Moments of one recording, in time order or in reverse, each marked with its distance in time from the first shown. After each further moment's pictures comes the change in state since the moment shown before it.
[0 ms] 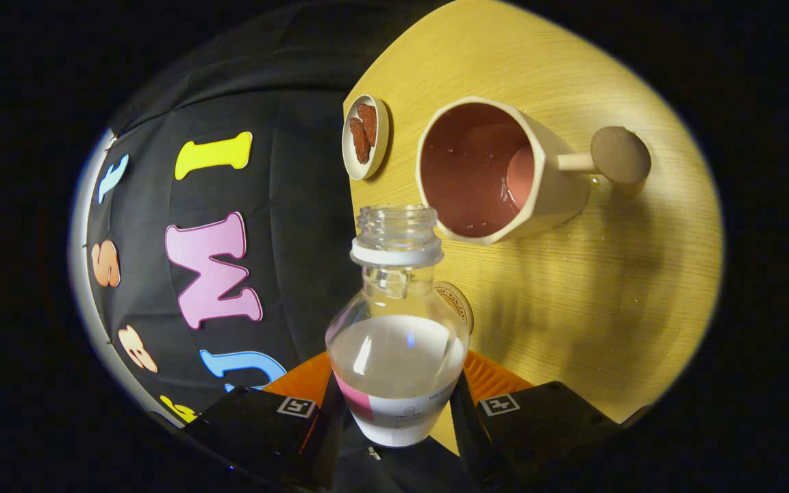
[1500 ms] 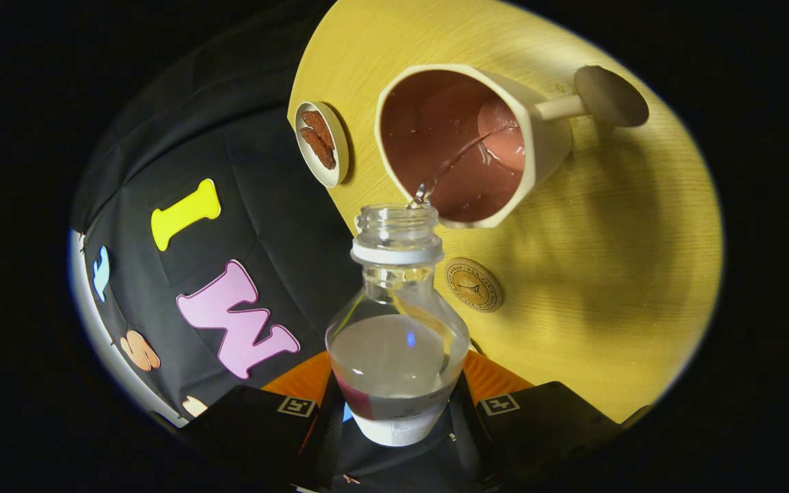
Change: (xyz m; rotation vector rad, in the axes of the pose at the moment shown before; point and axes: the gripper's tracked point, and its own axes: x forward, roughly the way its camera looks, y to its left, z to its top) arm 0.004 0.030 0.007 0.352 0.089 0.009
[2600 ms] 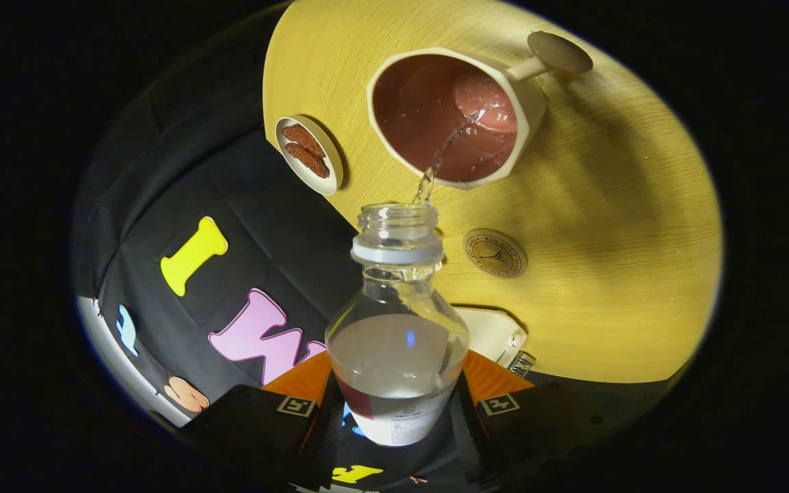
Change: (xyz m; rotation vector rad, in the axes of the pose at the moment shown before) arm -0.006 0.037 -0.010 0.237 0.019 0.045
